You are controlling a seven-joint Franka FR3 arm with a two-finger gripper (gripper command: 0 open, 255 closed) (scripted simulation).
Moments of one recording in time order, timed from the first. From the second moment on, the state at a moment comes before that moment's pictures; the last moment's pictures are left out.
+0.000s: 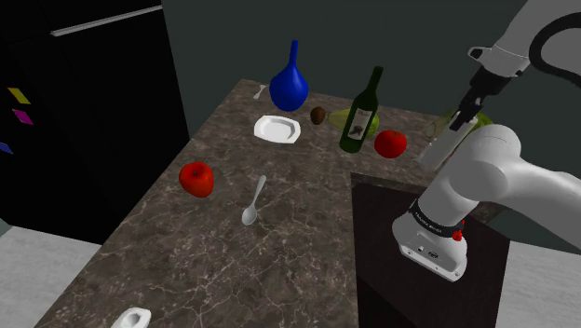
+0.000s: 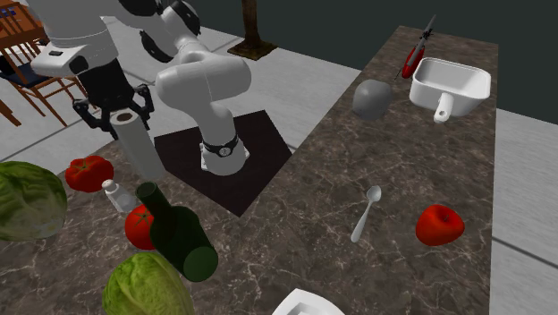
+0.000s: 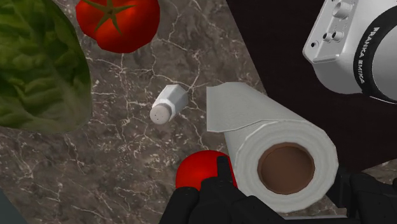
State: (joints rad) arm 0.00 -1.68 -0.65 -2.80 -0.73 1.27 -0.42
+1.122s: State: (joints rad) arm -0.07 -1.76 -0.76 -2.92 -0.83 1.30 -0.44
